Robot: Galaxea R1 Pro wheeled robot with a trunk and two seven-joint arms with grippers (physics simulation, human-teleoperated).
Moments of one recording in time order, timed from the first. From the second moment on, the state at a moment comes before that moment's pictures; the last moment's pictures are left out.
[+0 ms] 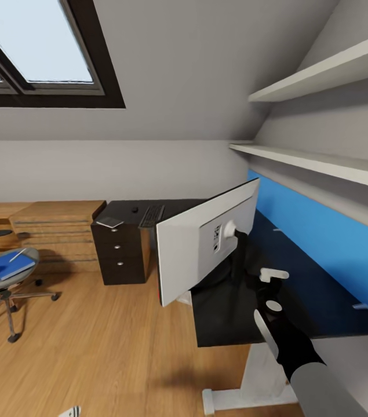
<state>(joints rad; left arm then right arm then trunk) -0.04 0.11 -0.07 -0.76 0.48 -0.04 0.33 -0.61 -0.02 0.08 -0.85 -0.11 0.00 -0.31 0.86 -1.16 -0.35</state>
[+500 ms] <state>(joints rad) -0.04 0.11 -0.07 -0.76 0.48 -0.06 0.33 -0.61 -0.01 0.11 -0.85 -0.11 -0.05 -0.31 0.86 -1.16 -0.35</state>
